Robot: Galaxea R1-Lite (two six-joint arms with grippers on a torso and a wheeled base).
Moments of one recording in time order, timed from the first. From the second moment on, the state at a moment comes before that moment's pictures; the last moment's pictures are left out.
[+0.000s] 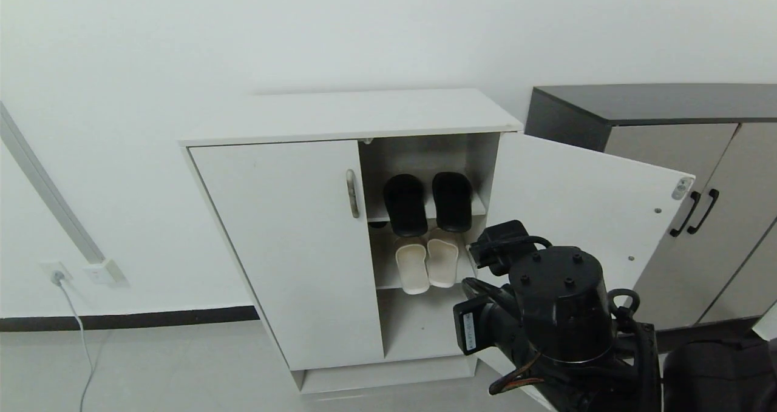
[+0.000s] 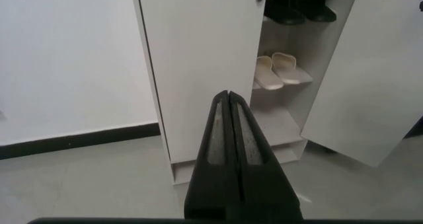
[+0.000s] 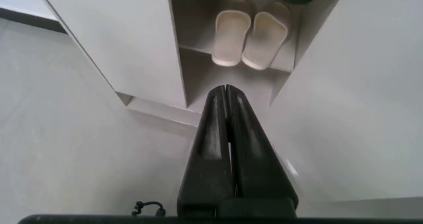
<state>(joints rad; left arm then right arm) 0.00 0.00 0.00 0.00 -0.08 0.00 0.98 1.78 -0.79 -0.64 -0.60 0.21</state>
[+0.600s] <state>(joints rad) 0.00 0.00 0.00 0.00 -0.08 0.00 0.98 1.78 -0.79 -0.64 -0.61 0.21</state>
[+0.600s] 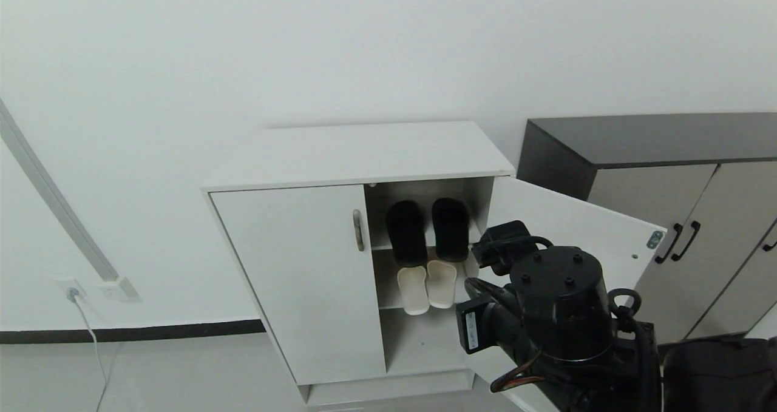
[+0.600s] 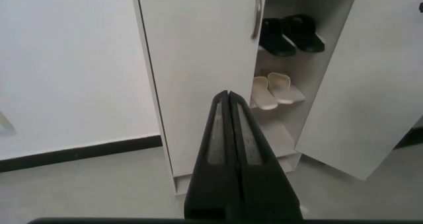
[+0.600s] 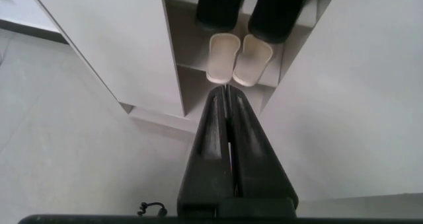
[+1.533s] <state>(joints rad) 0.00 0.00 0.00 0.00 -0.08 0.00 0.98 1.78 -0.78 -0.64 -0.61 0.21</state>
